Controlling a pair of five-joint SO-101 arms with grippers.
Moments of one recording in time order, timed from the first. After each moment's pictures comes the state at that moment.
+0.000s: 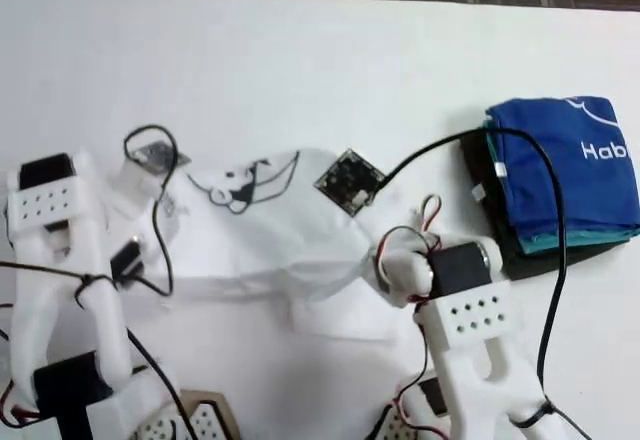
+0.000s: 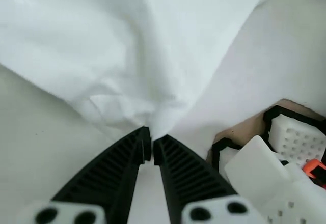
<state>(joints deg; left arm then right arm) -26.5 -15.2 31.5 94.3 -51.3 -20.0 -48.2 46.7 79.3 33.3</state>
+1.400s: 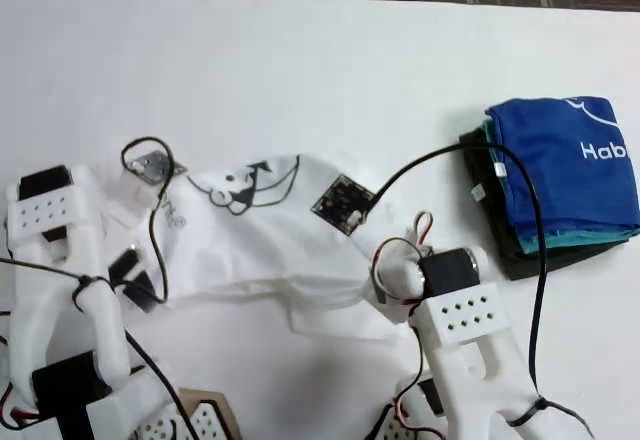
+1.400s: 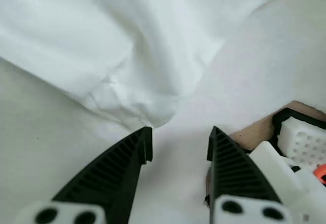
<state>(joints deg) -28.7 -15.3 33.1 91.7 -53.5 -20.0 -48.3 55.0 77.2 36.2</state>
